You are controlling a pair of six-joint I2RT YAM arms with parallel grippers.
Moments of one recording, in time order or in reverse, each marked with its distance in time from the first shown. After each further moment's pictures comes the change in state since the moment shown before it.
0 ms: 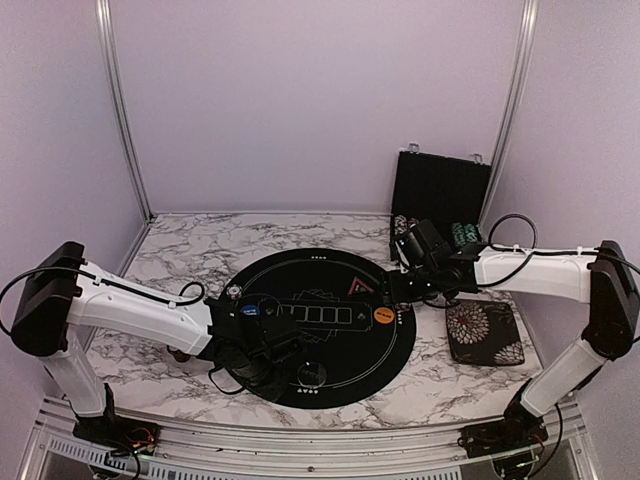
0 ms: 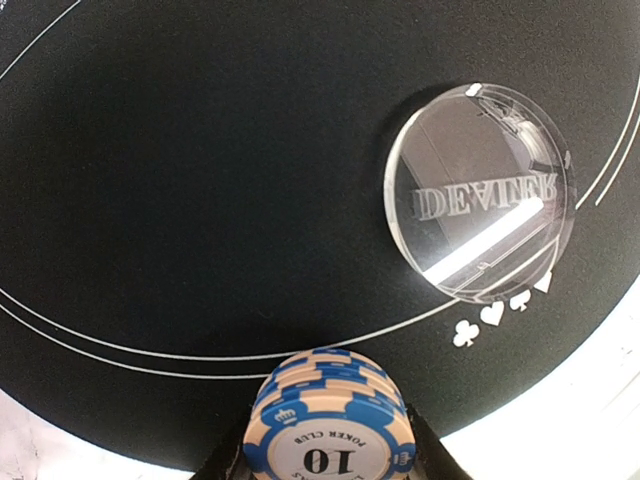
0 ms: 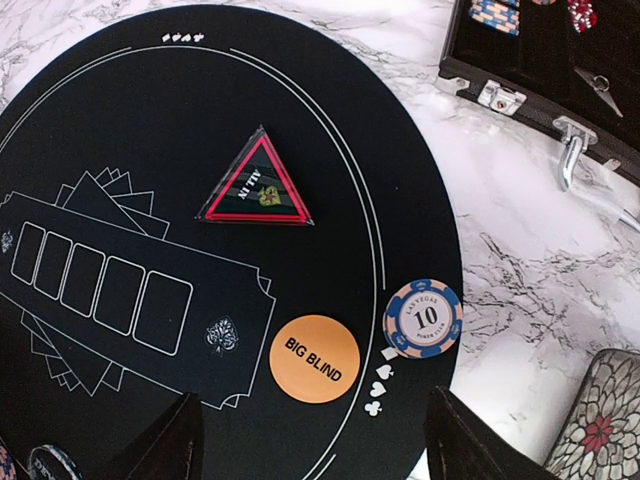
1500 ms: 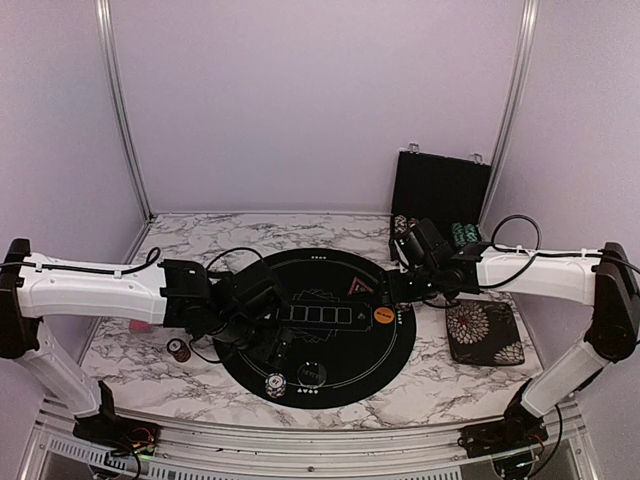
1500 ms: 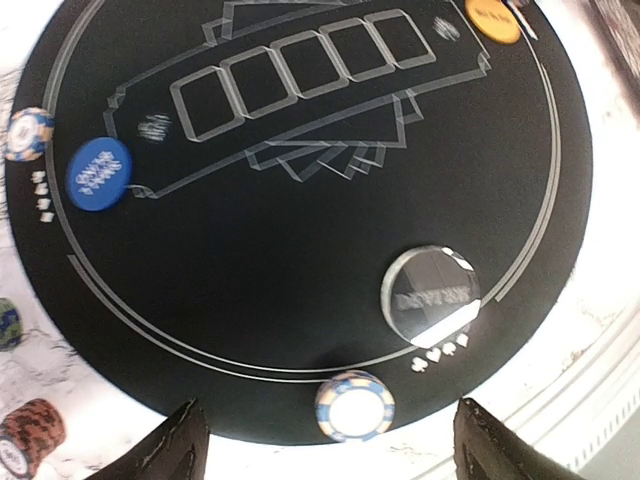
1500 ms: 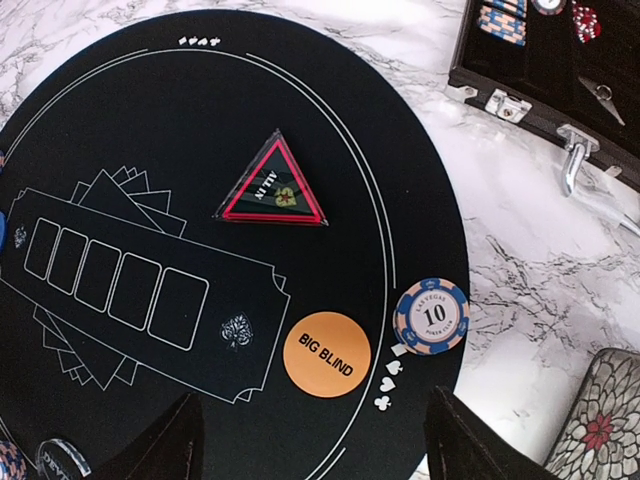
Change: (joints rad) left arm 0.061 -0.188 0.089 -0.092 -0.094 0.004; right arm 0.018 -0.020 0.001 -0.006 0.002 0.000
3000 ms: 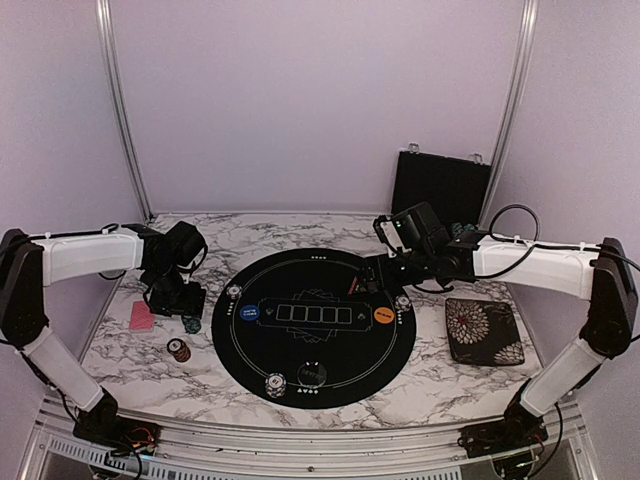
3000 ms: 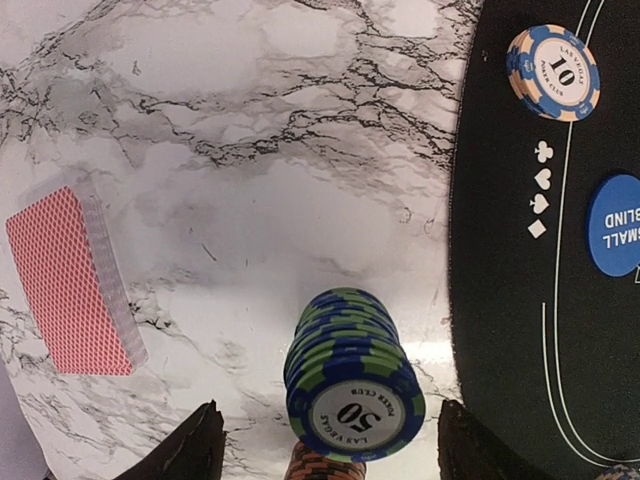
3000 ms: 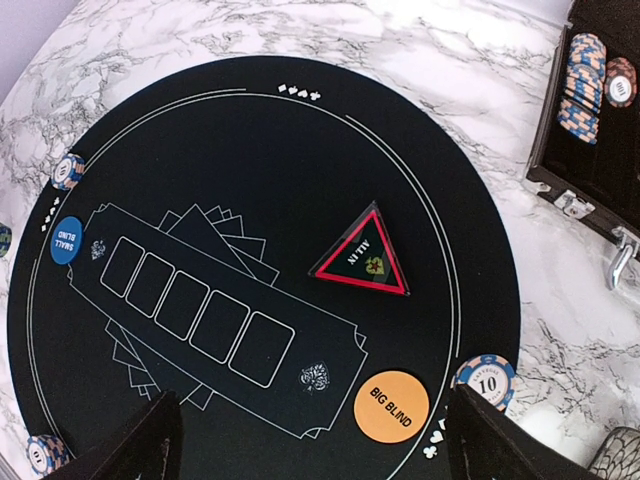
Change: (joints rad) left arm 0.701 0.010 -0.098 -0.161 0.056 0.216; right arm 0.000 0.036 0.102 0.053 -0.120 -0.111
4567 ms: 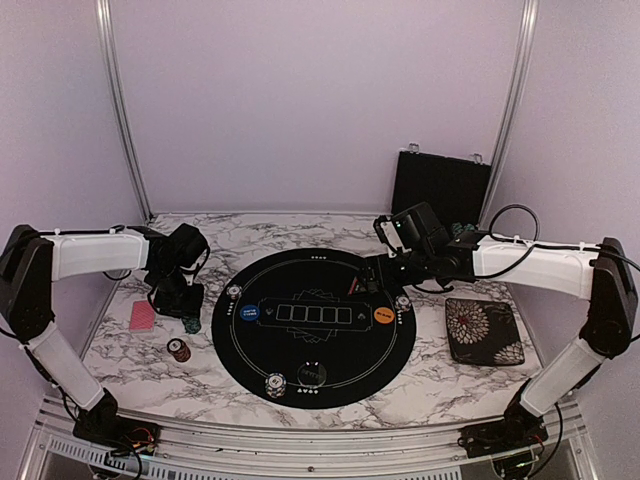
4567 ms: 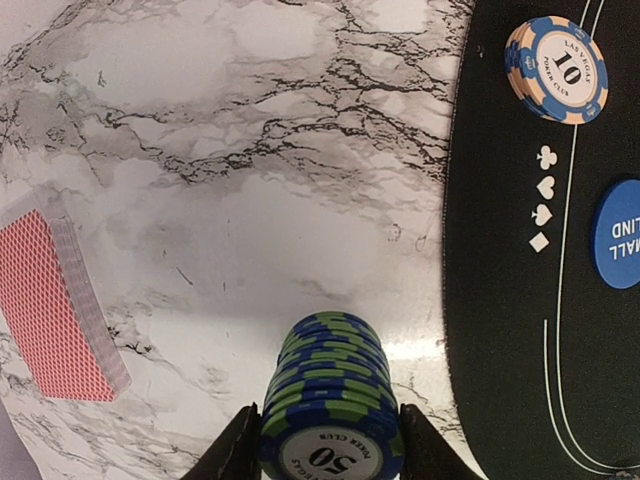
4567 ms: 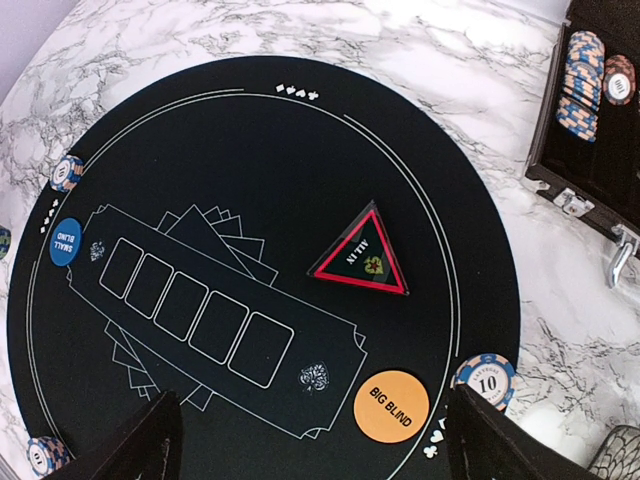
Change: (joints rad) left arm 0.012 0.050 -0.001 0.047 0.027 0.034; right arm 0.000 0.001 0.000 0.000 0.003 0.009
